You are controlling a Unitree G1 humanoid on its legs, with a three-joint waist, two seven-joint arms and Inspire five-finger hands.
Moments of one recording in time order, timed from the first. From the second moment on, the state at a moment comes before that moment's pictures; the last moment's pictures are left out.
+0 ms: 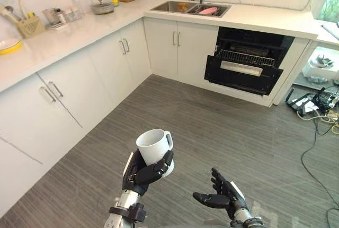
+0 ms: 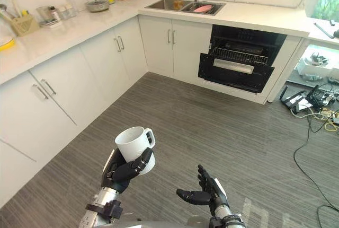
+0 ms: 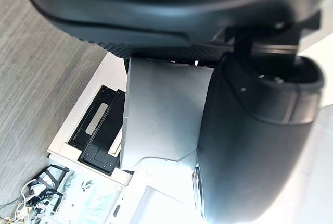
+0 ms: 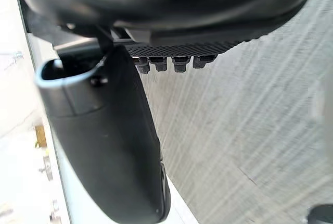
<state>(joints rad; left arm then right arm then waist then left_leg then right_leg) 0.40 0.12 -0.25 0.16 -0.60 -0.50 -0.36 0.32 -0.17 0.05 0.62 0.18 -0.31 0.26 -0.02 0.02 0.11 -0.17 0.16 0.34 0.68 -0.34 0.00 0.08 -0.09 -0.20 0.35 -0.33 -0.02</state>
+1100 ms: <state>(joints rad) 0.38 0.13 -0.34 0.13 -0.54 -0.46 -0.29 0.32 -0.16 0.09 0.57 0.19 -0.29 0.24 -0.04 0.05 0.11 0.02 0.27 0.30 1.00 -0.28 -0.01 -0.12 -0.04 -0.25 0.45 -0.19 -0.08</state>
